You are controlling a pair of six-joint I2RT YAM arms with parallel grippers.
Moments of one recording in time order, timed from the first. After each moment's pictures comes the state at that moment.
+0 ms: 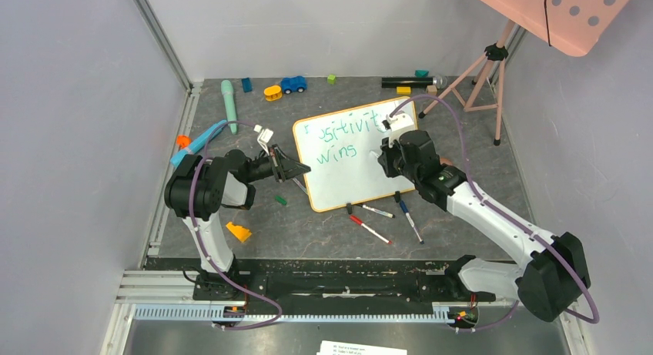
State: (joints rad) left arm -0.12 1.91 0.54 1.48 1.13 -0.82; right arm 0.58 1.19 0.86 -0.20 0.13 0.13
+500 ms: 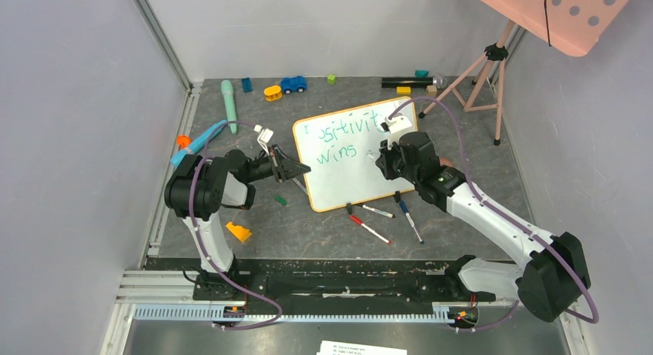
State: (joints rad) left arm -0.12 1.91 0.54 1.48 1.13 -0.82; right arm 0.58 1.19 0.86 -0.19 0.08 0.13
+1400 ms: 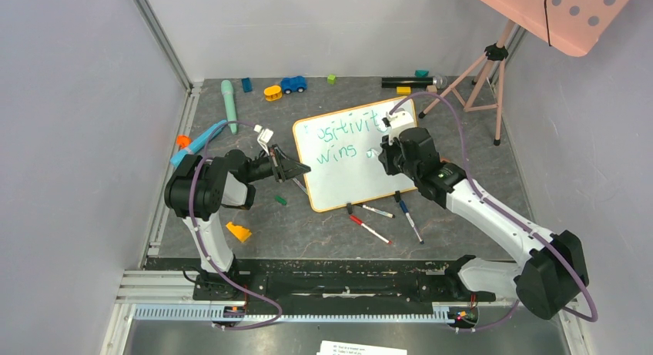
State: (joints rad) left arm -0.12 1.91 0.54 1.48 1.13 -0.82; right arm 0.57 1.20 0.89 -0.22 0.13 0.12
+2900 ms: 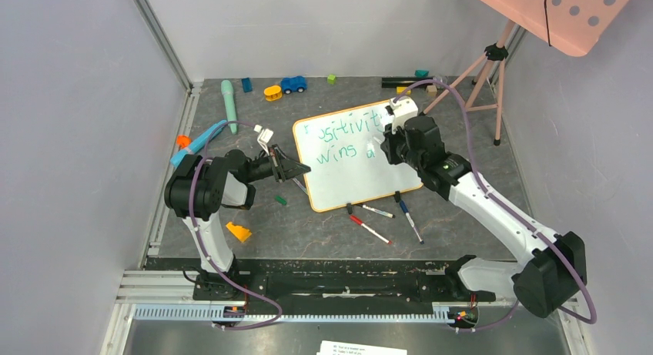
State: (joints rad) left arm -0.12 1.91 0.54 1.48 1.13 -0.81; right arm 0.54 1.21 0.99 -0.26 0.12 0.09
